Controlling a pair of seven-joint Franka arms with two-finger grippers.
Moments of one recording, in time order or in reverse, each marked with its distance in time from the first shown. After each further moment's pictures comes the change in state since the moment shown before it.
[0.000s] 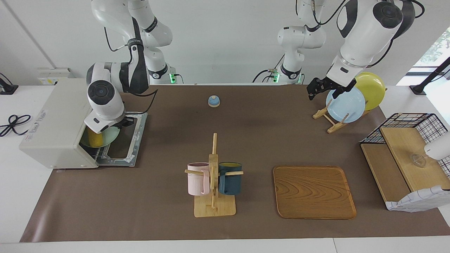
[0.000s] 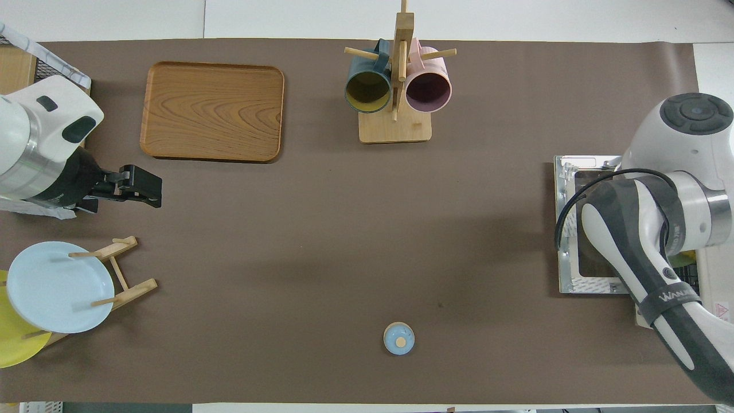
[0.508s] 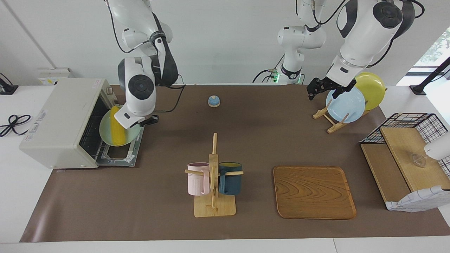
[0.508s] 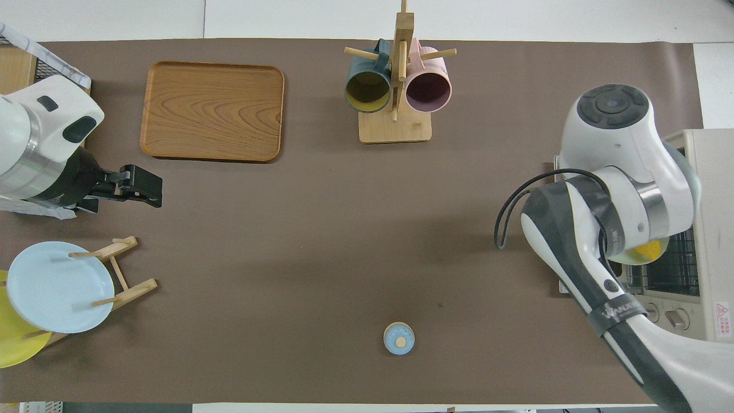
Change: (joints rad) left arm 0.000 0.000 -0.001 0.000 0.000 0.001 0.000; right arm 0.131 0.029 0.000 0.102 0.001 -0.126 0.127
